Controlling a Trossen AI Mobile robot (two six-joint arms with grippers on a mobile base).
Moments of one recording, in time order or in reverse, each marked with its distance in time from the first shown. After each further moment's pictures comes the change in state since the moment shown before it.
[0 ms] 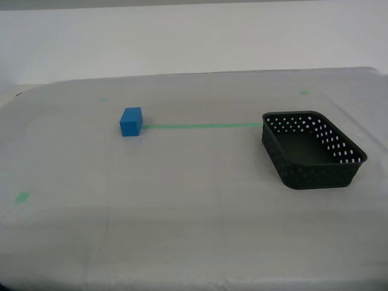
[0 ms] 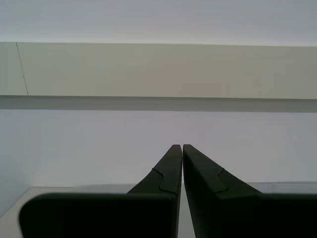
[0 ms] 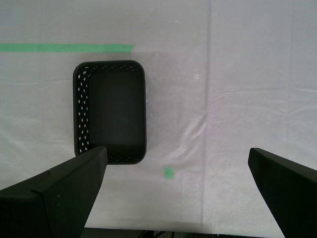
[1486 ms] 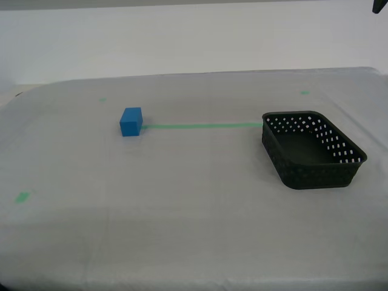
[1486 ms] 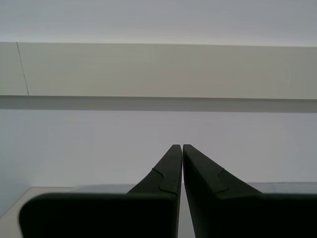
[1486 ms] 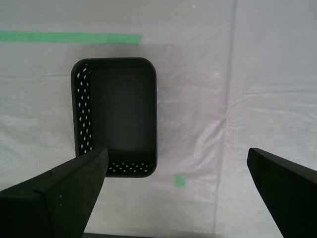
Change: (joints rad) arm 0 0.071 0.199 -0.005 0.089 0.004 0.056; arm 1 0.000 0.000 0.000 0.000 0.000 0.000
